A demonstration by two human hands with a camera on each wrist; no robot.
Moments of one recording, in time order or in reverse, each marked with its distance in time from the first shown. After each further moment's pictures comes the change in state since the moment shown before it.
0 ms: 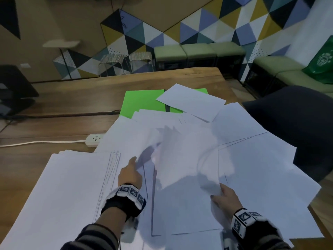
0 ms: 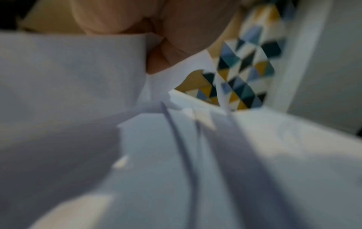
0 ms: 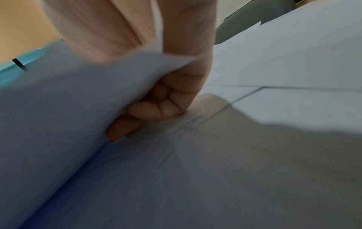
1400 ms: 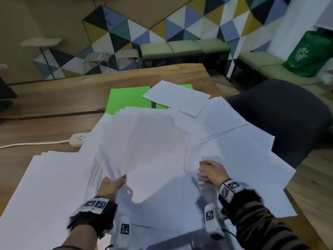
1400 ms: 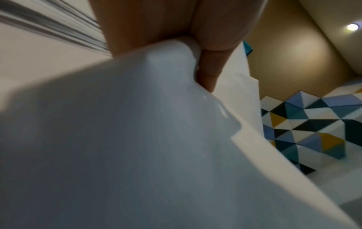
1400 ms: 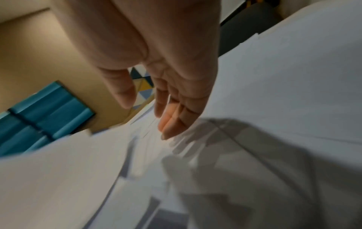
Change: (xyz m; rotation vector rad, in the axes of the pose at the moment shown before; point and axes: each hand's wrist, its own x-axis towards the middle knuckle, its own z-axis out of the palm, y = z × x) left_hand -0.021 -0.033 0.003 -0.716 -0.119 -0.306; right_hand 0.027 -0.023 -0.020 0.487 0.065 0.085
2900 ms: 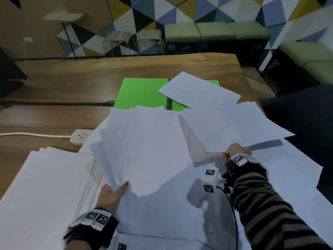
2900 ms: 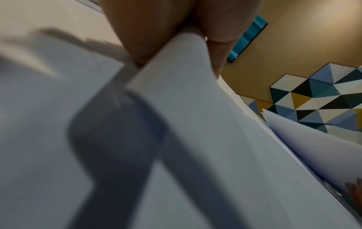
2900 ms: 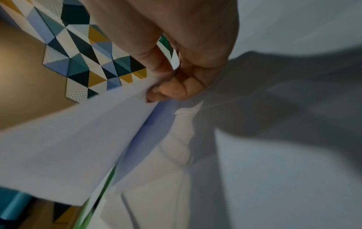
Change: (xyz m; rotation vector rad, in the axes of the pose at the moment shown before) left_hand 0.055 -0.013 0.021 -0.163 0.088 0.083; right_hand 0.139 -0.105 0.014 -0.266 0.343 0.197
